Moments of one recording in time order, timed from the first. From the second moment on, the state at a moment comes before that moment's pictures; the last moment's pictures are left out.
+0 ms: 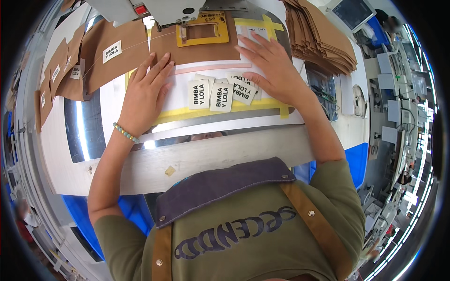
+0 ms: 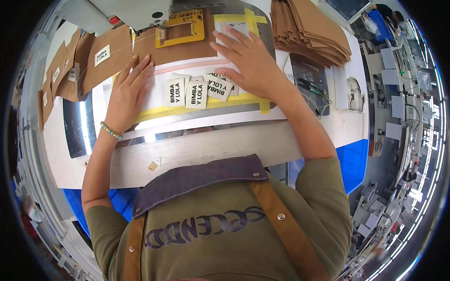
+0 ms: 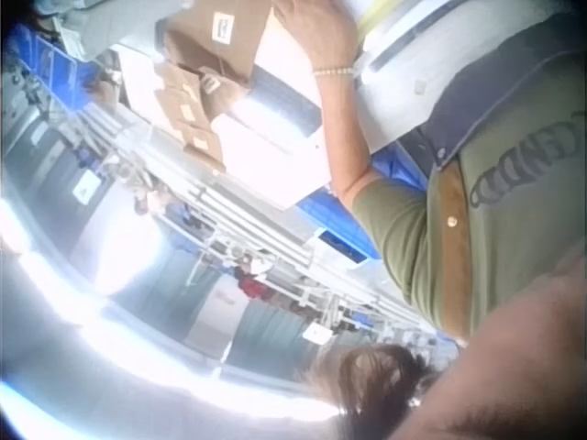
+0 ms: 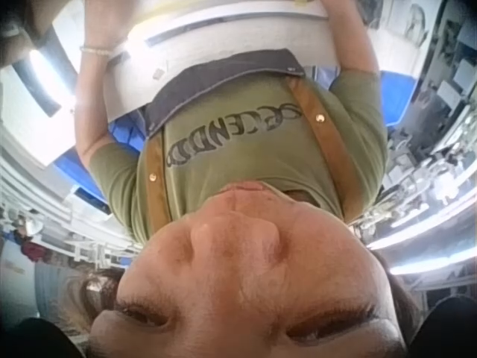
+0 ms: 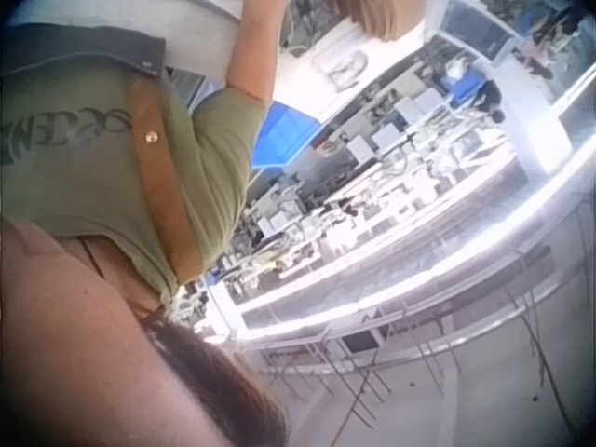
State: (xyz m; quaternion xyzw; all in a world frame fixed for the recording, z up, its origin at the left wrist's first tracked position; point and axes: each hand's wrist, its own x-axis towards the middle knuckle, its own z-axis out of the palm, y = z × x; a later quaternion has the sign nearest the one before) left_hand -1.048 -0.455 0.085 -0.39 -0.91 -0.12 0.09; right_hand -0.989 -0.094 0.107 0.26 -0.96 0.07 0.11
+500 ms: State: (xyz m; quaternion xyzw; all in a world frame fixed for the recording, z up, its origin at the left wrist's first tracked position) left_hand -1.045 -0.466 0.084 -0.37 -0.90 -0.17 0.15; right_hand -0.978 -0.090 0.086 0.26 -0.96 0.10 0.09
